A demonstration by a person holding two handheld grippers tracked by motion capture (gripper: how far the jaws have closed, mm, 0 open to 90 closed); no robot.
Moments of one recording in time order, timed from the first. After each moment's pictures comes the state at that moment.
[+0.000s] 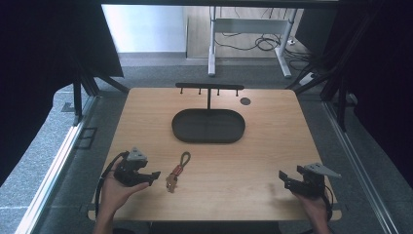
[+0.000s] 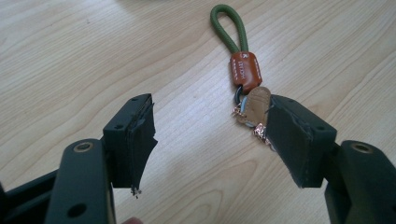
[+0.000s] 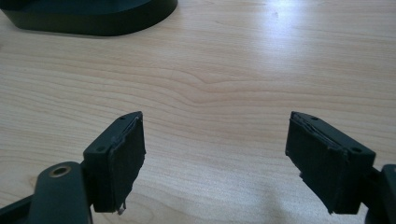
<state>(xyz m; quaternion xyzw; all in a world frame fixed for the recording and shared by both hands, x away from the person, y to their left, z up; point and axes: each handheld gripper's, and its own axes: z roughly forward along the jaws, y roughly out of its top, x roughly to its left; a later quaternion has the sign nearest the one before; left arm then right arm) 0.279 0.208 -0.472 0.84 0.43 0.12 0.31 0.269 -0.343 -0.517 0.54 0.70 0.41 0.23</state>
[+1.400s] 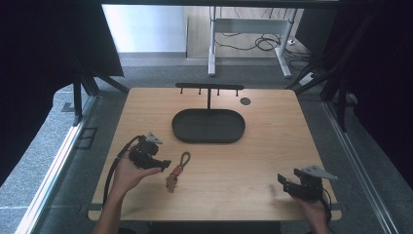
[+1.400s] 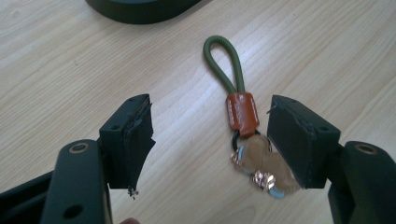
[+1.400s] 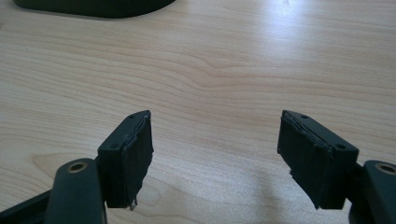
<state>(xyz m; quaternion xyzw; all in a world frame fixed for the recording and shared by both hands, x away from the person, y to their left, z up) 0.329 0.170 -0.450 0.87 0.40 0.10 0.26 0.263 -0.338 -0.522 0.53 0.72 0.39 0.23</state>
